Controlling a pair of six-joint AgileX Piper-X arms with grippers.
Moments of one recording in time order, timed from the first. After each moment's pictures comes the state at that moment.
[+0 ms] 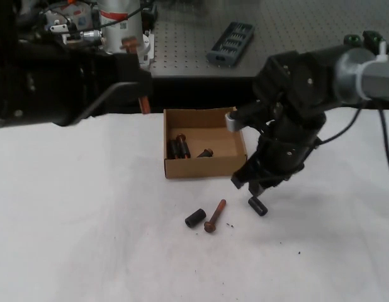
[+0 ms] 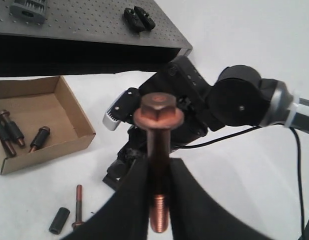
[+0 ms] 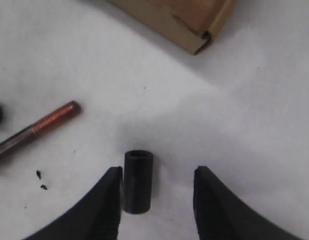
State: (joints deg) left arm -25.2 60.6 -52.9 20.3 23.0 -25.3; right arm 31.7 116.1 -86.7 53.0 -0.5 -6.6
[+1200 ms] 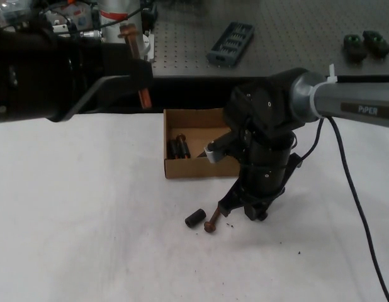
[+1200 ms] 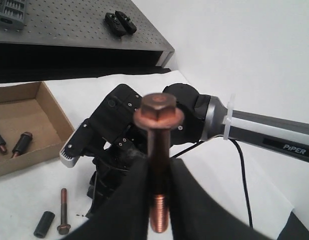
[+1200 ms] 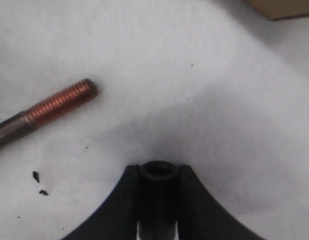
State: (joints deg) left arm -25.2 58.5 -52.9 20.3 25.9 -25.3; right arm 36.0 121.1 -88.8 59.0 3.9 -6.3
